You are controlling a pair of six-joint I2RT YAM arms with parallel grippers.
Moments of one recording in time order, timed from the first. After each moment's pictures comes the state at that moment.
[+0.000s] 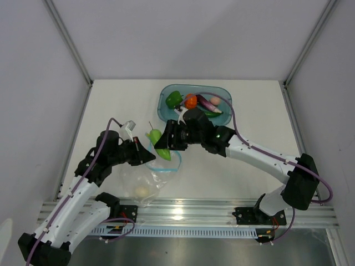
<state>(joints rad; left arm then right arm) -0.37 0.71 0.67 -0.54 0.48 -0.62 0.91 1.50 1.30 -0.31 -0.30 0.88</state>
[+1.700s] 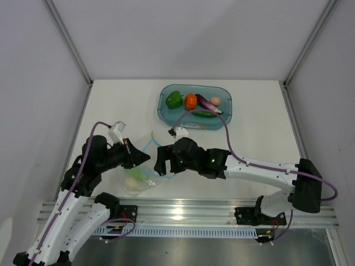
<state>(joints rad) -0.37 0.57 0.77 -0.68 0.45 -0.64 1.21 1.44 1.13 -0.32 0.15 0.80</state>
